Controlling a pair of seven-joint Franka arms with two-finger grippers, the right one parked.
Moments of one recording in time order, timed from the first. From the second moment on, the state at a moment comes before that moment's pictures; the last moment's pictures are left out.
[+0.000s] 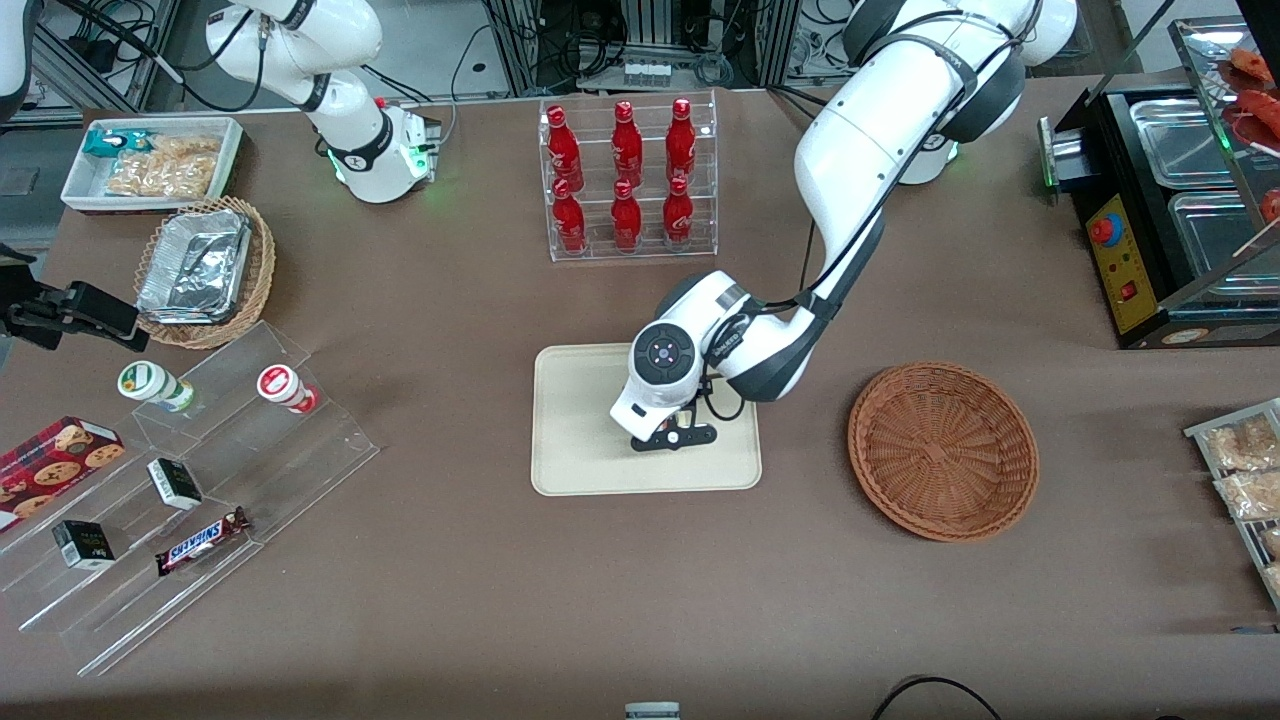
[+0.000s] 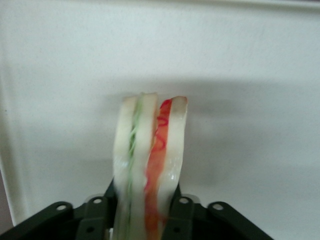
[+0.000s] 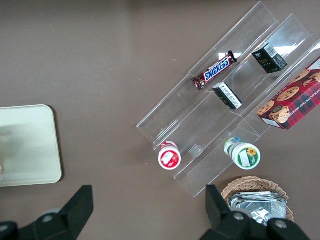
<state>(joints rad) -0.53 0.90 -0.27 -1.26 0.12 2.01 -0.88</state>
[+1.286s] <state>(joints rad) -0.24 0.38 -0.15 -1.38 0.19 1.62 -0.56</state>
